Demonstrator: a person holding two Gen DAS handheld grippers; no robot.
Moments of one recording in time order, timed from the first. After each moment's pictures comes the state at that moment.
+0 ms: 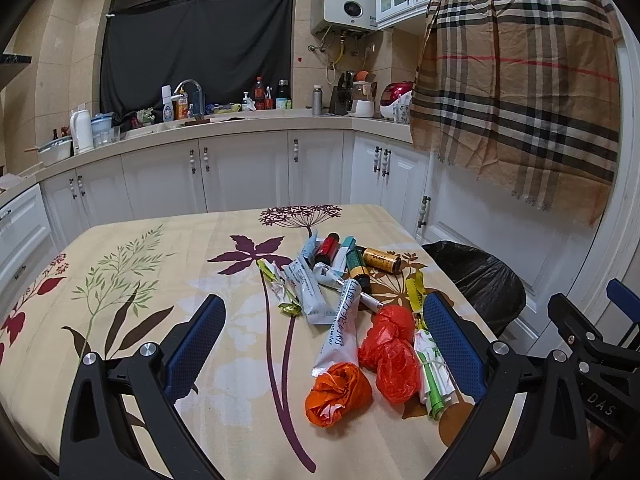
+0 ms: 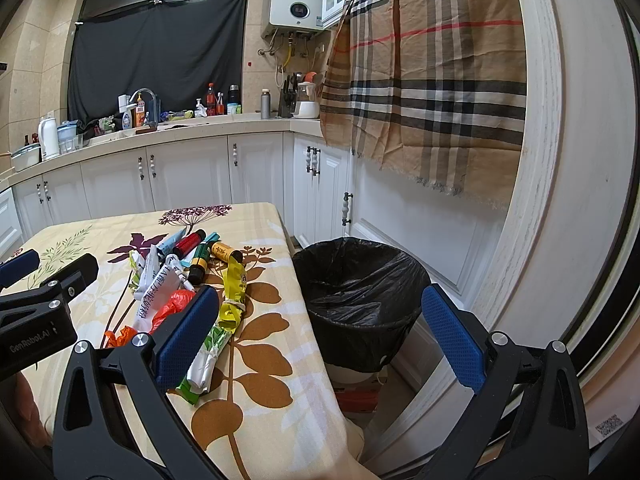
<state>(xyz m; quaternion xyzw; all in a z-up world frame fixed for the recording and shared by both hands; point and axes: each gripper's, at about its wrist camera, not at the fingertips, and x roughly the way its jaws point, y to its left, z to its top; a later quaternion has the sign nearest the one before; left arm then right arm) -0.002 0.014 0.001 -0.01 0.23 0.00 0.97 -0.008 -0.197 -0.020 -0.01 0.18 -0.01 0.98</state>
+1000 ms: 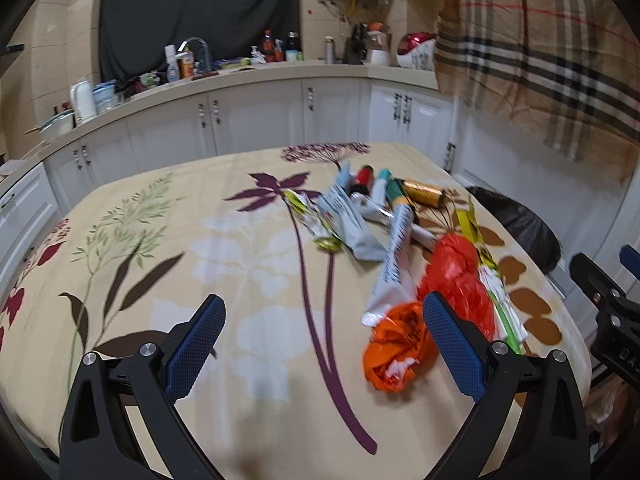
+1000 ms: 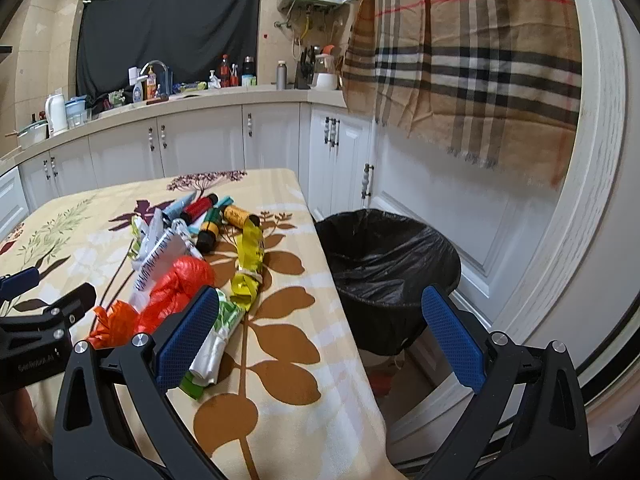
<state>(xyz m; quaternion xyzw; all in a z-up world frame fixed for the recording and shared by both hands) 0.014 0.033 -0.051 0.00 0.32 0.02 0.95 0.023 -0.182 -0.059 -0.02 0.23 0.01 0.97</state>
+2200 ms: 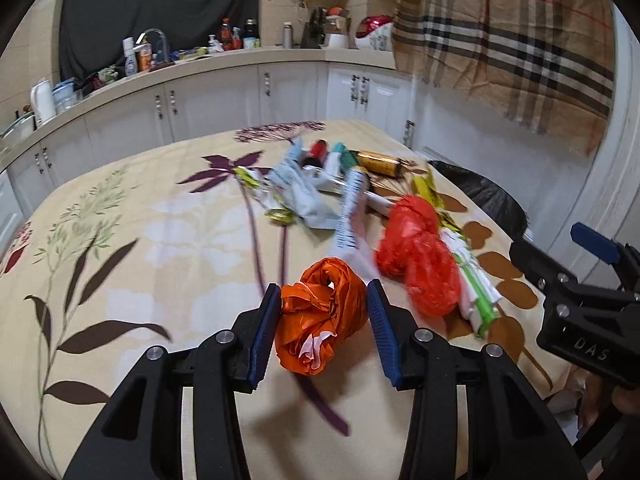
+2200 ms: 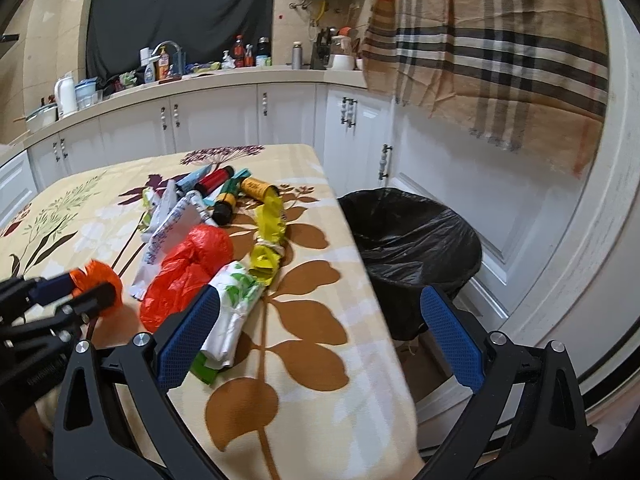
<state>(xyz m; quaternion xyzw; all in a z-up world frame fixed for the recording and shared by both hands) 0.010 0.025 -0.061 0.00 0.34 -0.05 0.94 0.030 -0.163 -0.076 -0.03 0.27 0.04 0.96</state>
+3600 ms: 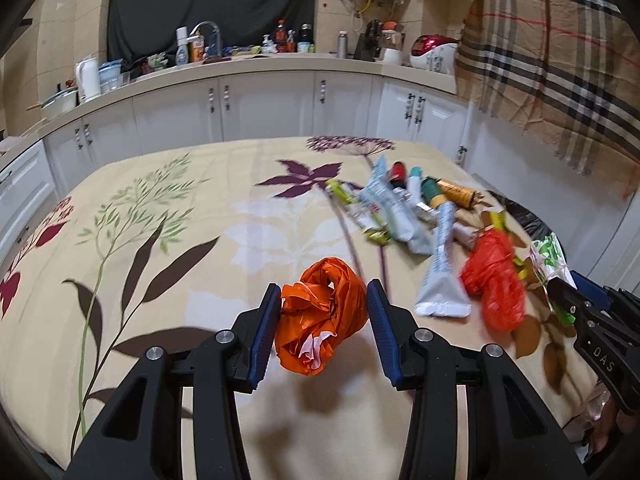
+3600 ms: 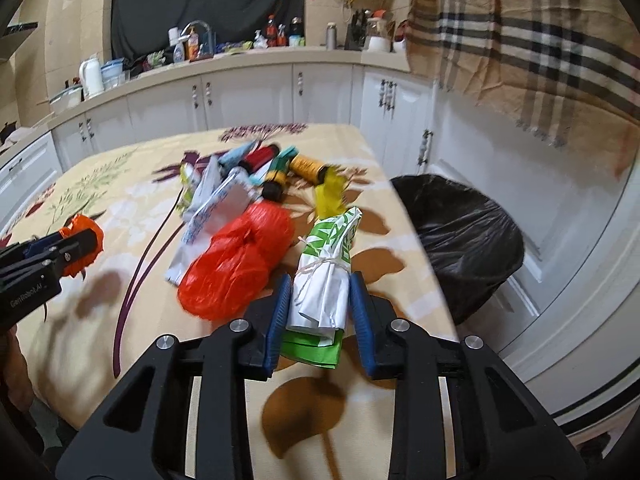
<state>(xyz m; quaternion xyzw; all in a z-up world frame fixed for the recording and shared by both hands) 0.014 0.080 -0.050 -0.03 0.33 0.01 0.94 0.037 -0.140 -0.079 -0.04 0.30 0.09 0.95</state>
